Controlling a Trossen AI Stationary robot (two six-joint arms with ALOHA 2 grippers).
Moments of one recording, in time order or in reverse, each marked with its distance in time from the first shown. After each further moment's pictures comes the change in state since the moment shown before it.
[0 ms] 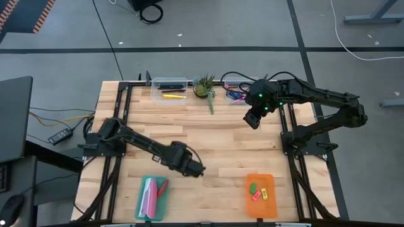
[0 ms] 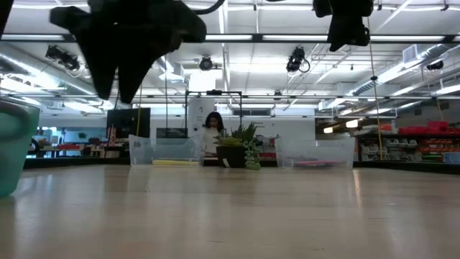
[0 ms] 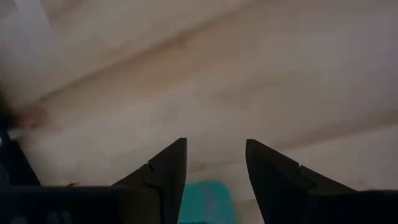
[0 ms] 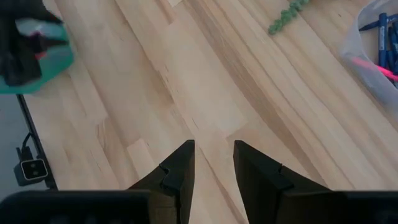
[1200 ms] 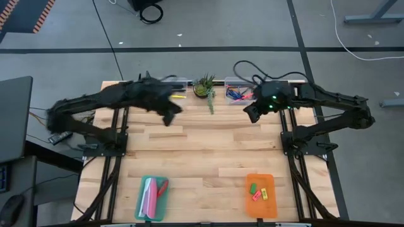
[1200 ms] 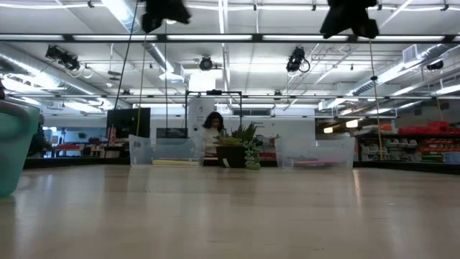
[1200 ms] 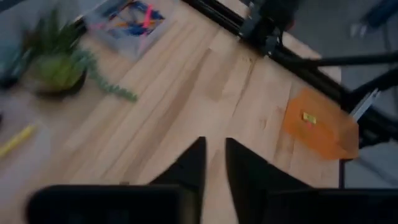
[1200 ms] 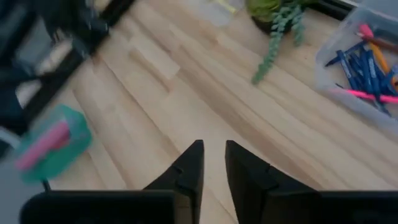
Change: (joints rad) left arm 0.581 -0.750 -0.336 0.655 0.147 1.176; right arm 0.065 -0.137 -0.076 0.173 0.215 0.266
